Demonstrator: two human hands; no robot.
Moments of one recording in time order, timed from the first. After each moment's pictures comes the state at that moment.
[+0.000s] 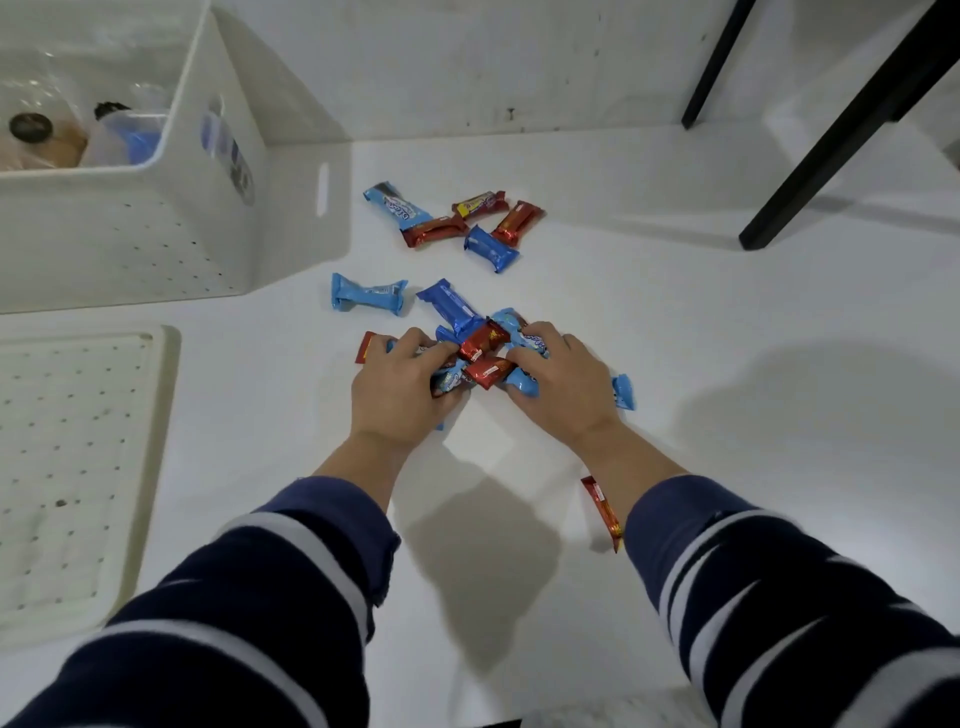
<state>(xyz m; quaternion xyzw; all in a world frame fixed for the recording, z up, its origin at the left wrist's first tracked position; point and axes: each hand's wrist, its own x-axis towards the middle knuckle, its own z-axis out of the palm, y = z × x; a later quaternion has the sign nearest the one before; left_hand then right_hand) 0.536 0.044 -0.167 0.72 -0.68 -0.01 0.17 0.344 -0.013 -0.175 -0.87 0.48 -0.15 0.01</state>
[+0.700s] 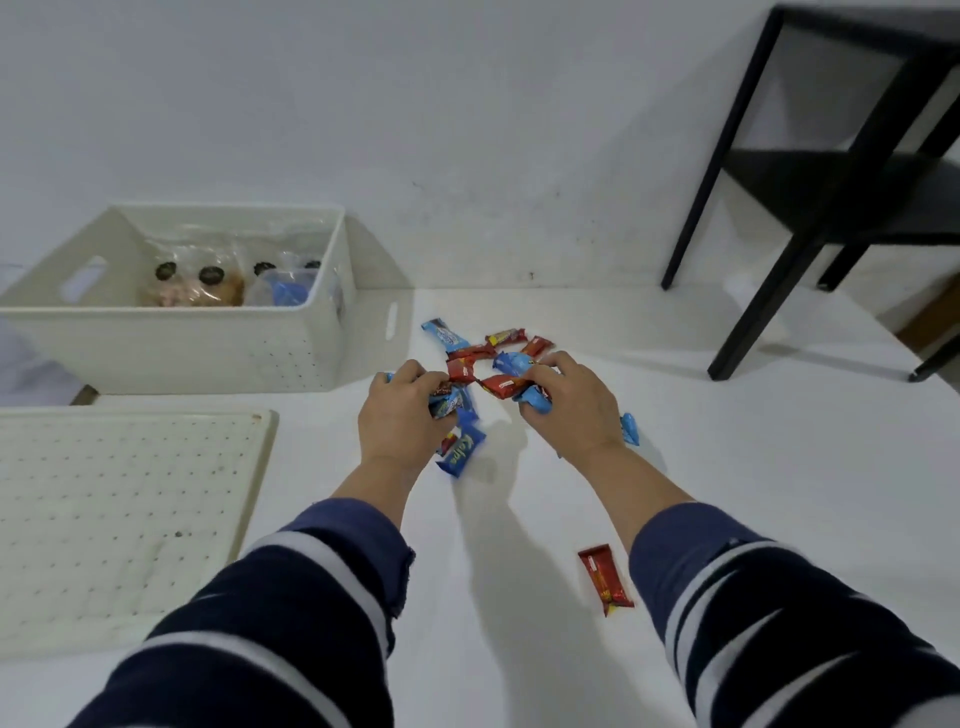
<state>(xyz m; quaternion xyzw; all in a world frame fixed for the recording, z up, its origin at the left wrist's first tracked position) 0.550 0.066 -0.043 0.78 -0.58 -0.01 0.22 0.363 -0.010 -0.046 -0.83 0.49 -0.24 0.06</state>
